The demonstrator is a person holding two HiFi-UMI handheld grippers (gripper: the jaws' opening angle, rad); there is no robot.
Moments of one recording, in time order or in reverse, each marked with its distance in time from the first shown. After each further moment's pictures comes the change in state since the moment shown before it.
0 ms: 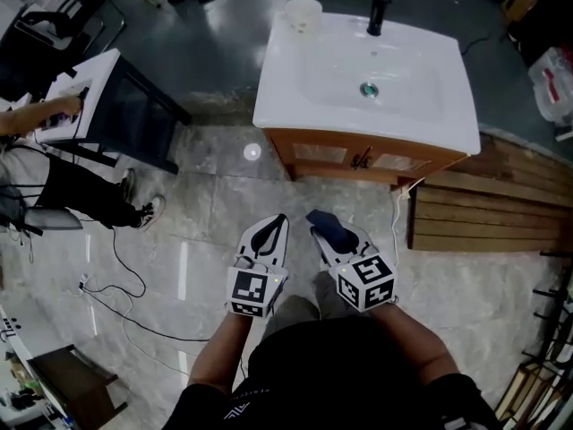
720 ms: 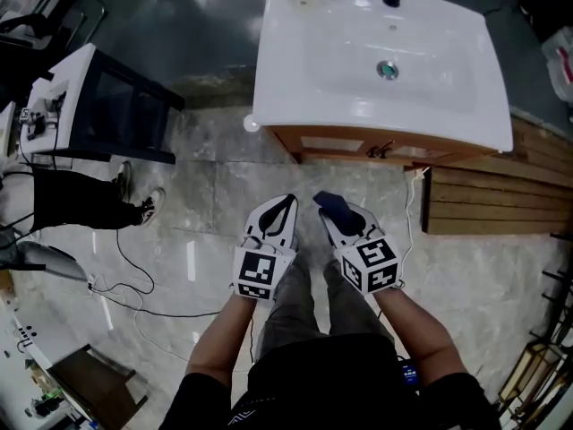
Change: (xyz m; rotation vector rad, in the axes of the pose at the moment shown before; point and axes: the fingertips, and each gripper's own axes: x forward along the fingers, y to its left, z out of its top) left arm 0.077 0.052 -0.044 0.006 0.087 -0.077; right arm 0.087 -0.054 -0.023 0.045 0.058 -0.075
